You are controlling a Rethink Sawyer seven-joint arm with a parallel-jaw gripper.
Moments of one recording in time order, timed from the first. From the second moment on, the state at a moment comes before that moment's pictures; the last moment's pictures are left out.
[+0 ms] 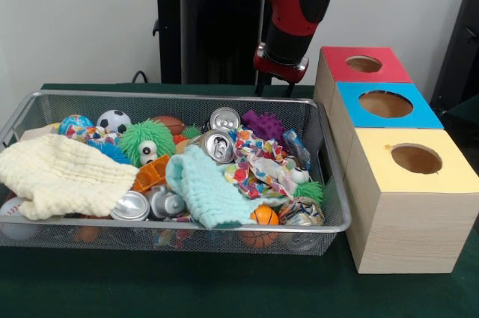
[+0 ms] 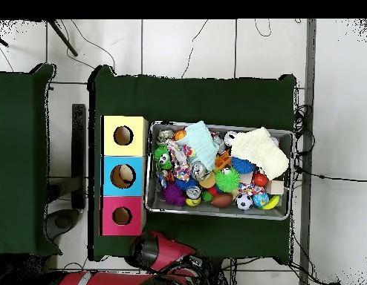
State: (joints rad) arm 0.04 -0.36 -0.15 2.20 0.25 -0.03 1.76
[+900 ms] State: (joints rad) arm 0.04 -0.36 -0.14 2.26 0.26 -0.07 1.86
